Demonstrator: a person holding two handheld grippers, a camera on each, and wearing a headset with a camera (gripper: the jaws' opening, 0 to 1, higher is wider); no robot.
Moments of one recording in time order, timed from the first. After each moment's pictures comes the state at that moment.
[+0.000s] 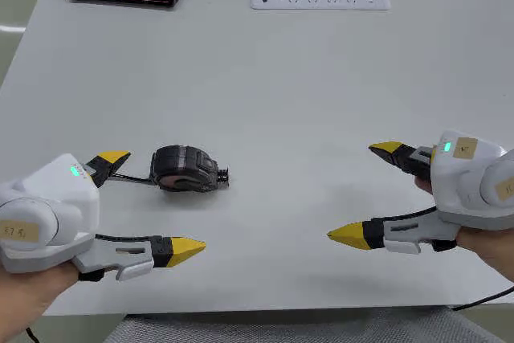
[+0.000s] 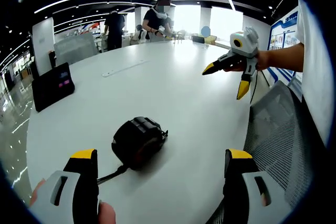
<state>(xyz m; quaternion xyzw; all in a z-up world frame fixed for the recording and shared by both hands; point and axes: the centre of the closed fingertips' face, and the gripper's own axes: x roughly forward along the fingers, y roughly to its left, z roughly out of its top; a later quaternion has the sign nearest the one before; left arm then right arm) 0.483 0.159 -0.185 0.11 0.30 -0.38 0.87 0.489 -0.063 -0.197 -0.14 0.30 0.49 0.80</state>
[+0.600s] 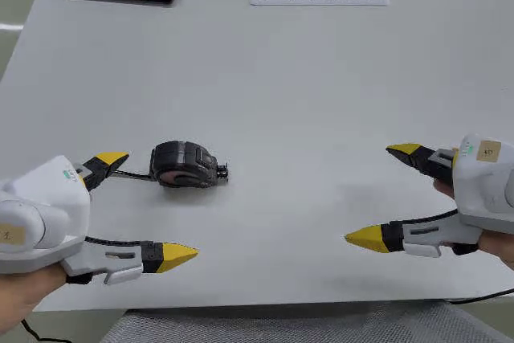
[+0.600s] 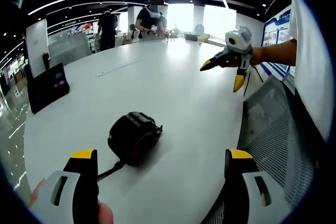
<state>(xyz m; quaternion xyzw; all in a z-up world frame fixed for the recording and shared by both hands) 0.471 0.162 -0.187 0.12 0.30 -0.41 0.86 0.477 -0.083 -0.199 -0.14 0.31 0.48 0.81</state>
